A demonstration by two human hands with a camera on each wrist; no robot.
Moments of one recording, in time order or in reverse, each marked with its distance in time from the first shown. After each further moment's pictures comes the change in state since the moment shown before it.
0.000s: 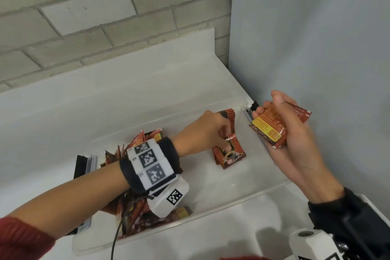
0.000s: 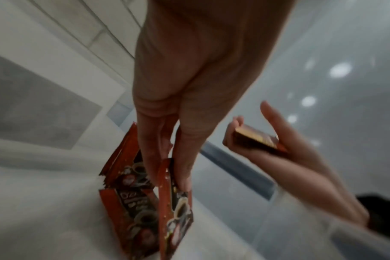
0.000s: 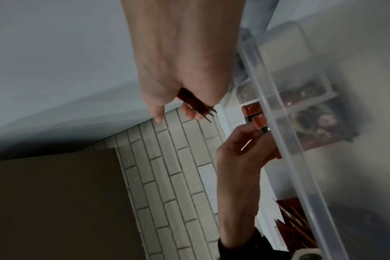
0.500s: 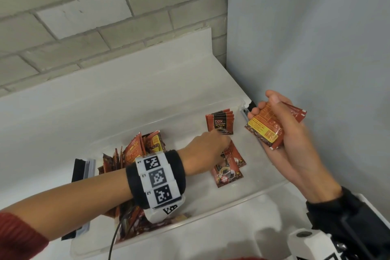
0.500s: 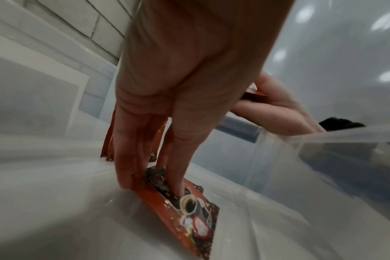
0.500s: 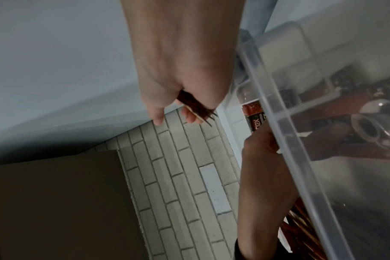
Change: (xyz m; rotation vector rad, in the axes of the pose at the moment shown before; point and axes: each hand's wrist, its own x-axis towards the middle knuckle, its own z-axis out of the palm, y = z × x) left_hand -0.008 0.003 0.028 0.329 -0.150 0.009; right_hand 0.000 -0.001 0.000 0.032 -0.030 0.030
